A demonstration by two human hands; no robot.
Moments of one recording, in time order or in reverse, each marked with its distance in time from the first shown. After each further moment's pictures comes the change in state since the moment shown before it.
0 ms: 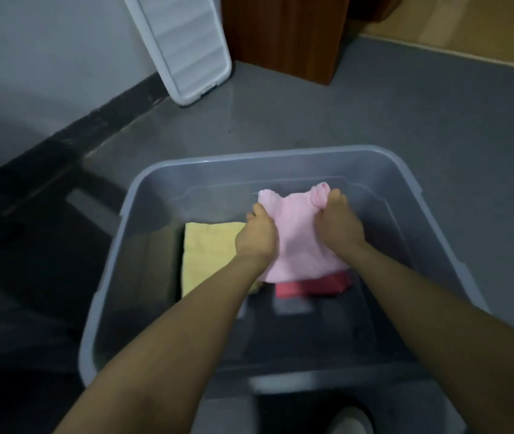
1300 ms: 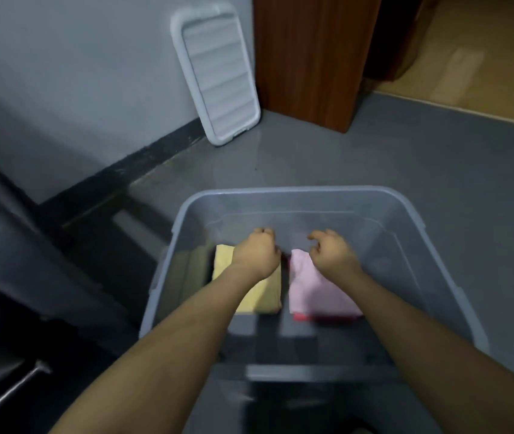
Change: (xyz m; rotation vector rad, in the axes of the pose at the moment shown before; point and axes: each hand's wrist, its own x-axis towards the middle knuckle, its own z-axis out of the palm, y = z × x) left_hand -0.039 -0.019 -0.070 0.176 -0.059 0.161; right_hand -0.040 -0.034 -0.012 0.048 -0.148 -0.180
